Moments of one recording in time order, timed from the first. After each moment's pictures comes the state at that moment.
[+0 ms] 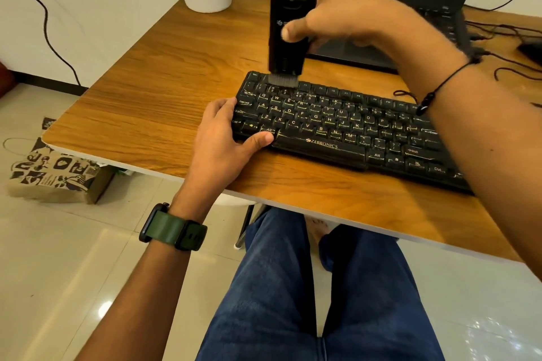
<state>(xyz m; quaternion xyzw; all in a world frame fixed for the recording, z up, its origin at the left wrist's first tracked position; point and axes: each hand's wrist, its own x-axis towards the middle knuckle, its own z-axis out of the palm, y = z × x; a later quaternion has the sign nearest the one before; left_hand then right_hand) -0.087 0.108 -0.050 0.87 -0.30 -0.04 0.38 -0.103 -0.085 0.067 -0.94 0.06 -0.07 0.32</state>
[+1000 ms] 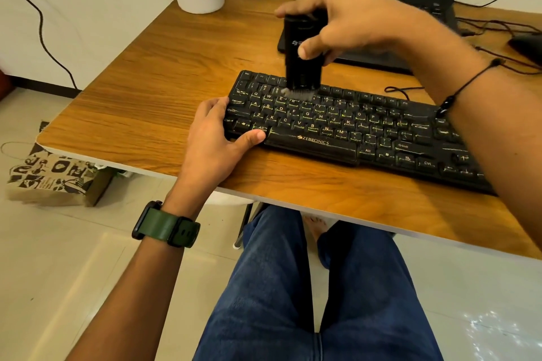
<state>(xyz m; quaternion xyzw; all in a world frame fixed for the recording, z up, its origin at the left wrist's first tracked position) -0.090 0.110 -0.046 0.88 -0.30 -0.03 0.38 -0.124 -0.106 0.064 -0.95 0.07 -0.01 0.30</state>
